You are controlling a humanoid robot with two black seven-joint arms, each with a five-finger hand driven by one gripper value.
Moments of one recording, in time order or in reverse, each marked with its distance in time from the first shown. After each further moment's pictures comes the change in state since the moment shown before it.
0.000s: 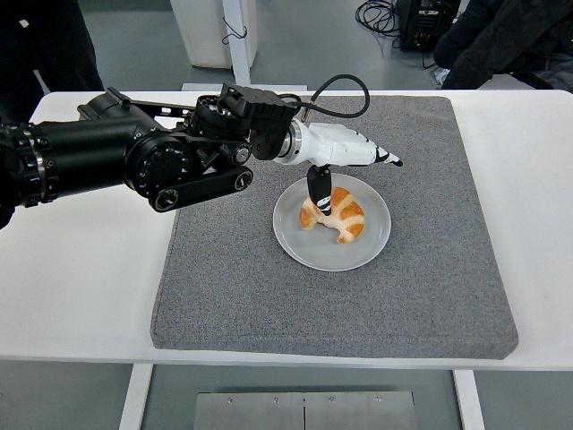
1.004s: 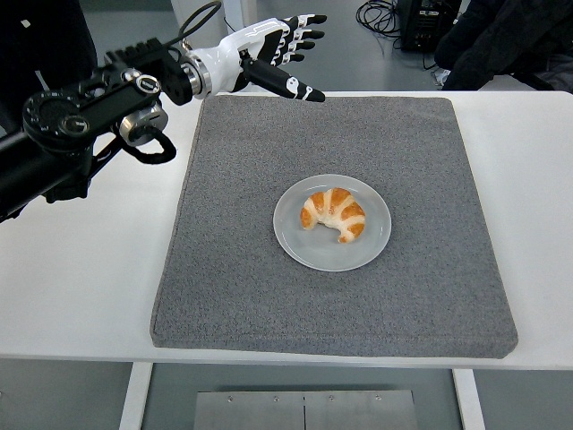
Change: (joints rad) left arm 0.390 0.141 -0.594 0.204 -0.649 -0.102 0.025; right arm 0.000 0.000 0.001 0.004 0.000 0.001 0.000
